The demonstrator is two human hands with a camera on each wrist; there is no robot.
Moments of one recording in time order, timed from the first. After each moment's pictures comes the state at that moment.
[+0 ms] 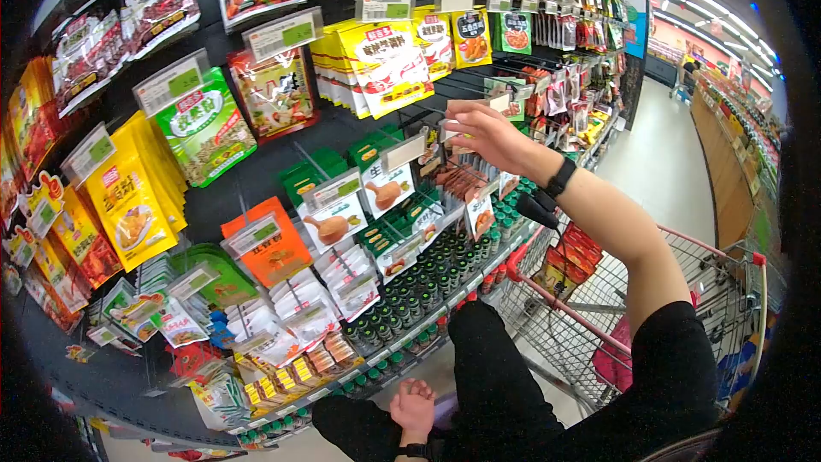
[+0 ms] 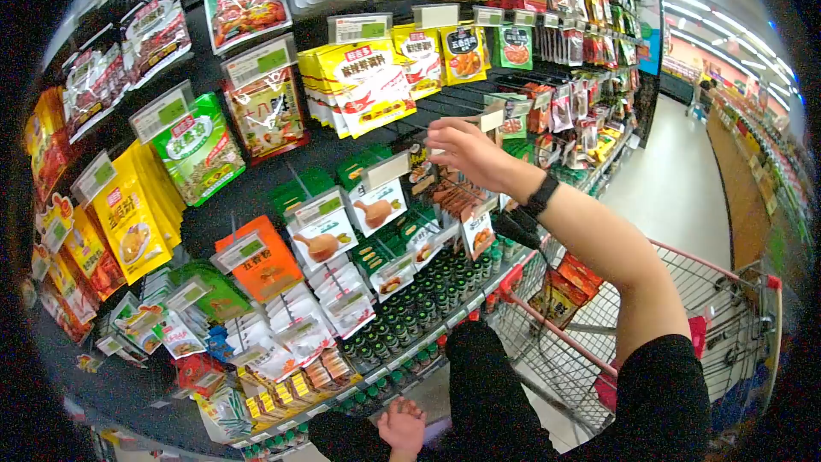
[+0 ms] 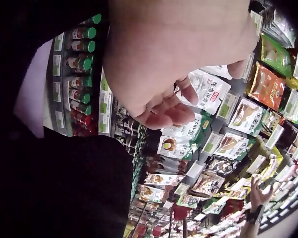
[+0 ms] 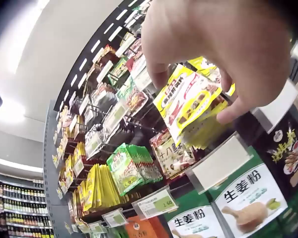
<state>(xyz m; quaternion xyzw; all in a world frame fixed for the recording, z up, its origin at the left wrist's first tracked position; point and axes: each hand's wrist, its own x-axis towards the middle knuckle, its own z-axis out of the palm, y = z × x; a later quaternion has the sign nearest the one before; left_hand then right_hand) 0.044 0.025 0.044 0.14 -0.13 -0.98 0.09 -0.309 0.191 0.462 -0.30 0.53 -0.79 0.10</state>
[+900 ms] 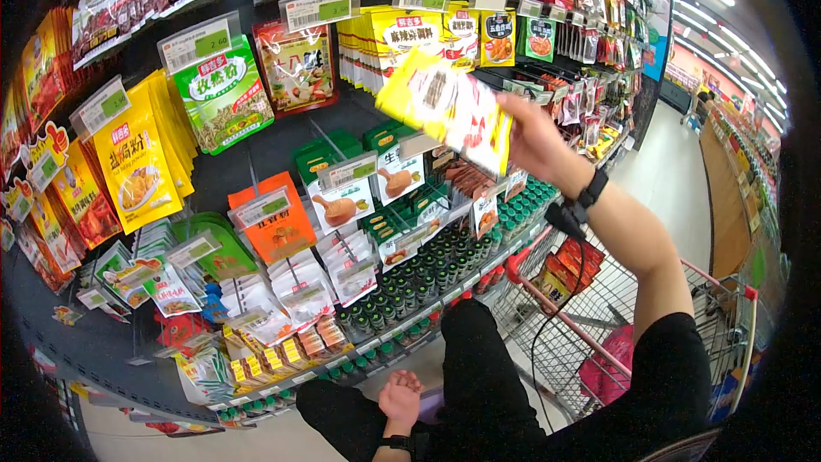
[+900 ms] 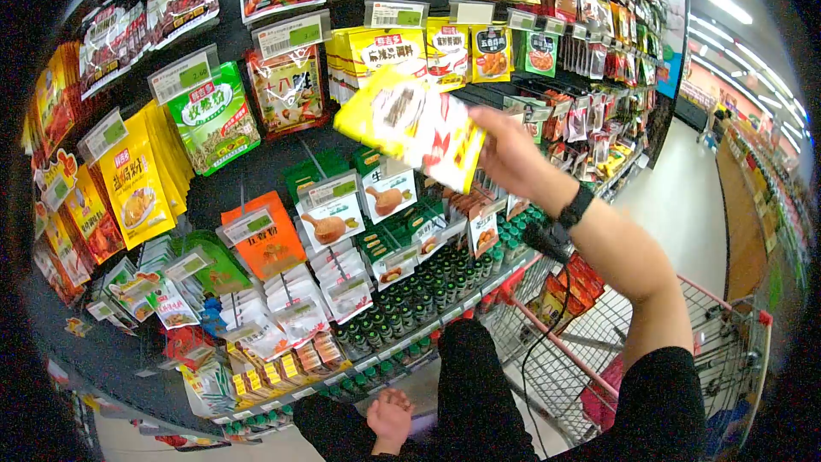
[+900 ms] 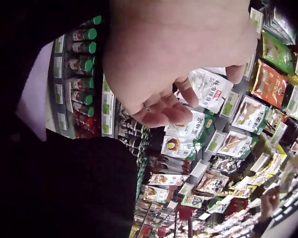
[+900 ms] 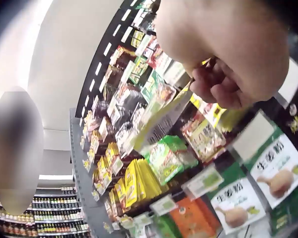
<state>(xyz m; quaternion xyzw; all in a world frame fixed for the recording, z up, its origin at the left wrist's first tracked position) 0.041 0.023 0.035 0.13 -0.14 -0.98 0.10 -0.267 0.190 0.494 -0.28 0.50 -0.81 0.15</state>
